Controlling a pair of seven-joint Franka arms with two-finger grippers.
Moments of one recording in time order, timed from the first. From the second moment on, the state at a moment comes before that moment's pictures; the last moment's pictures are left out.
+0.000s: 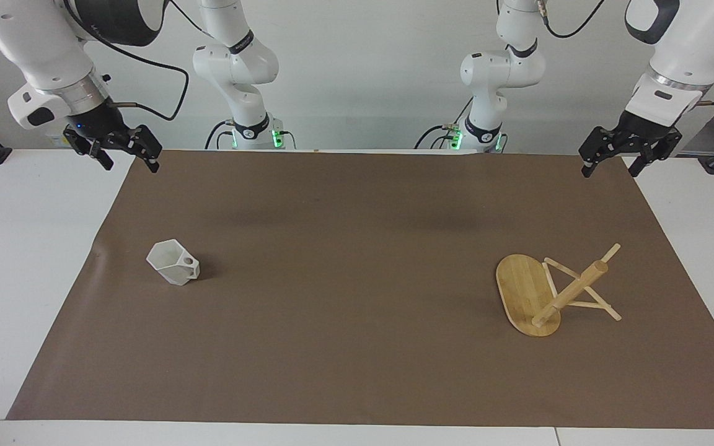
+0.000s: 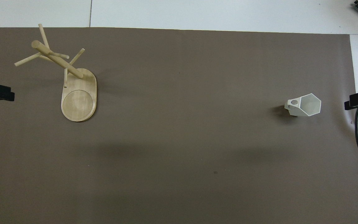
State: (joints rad) left arm -0.01 -0.05 -0.01 -1.61 0.00 1.64 0.04; right arm -0.07 0.00 -0.08 -1.59 0.01 1.55 -0.06
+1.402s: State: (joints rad) left arm -0.01 -0.04 -0.01 -1.62 0.03 1.65 0.07; right arm -0.07 0.14 -0.11 -1.85 0.02 2.11 -0.24
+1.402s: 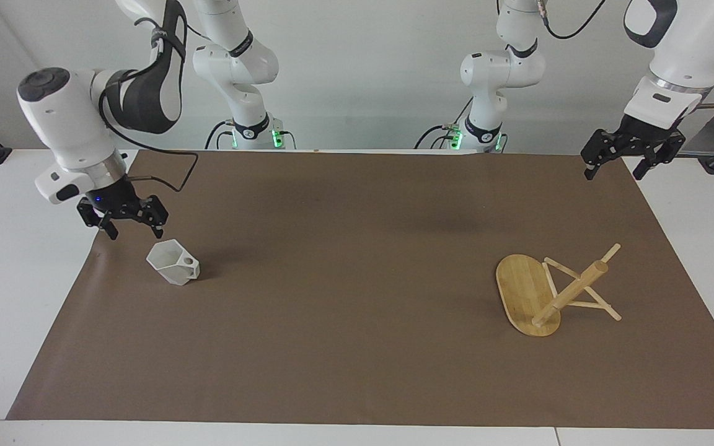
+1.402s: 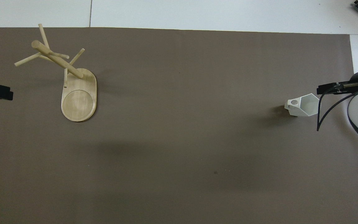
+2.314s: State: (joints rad) left arm -0.01 -0.04 -0.01 -1.62 0.03 1.65 0.08; right arm -0.09 0.18 -0.14 -2.02 0.02 2.31 -0.34
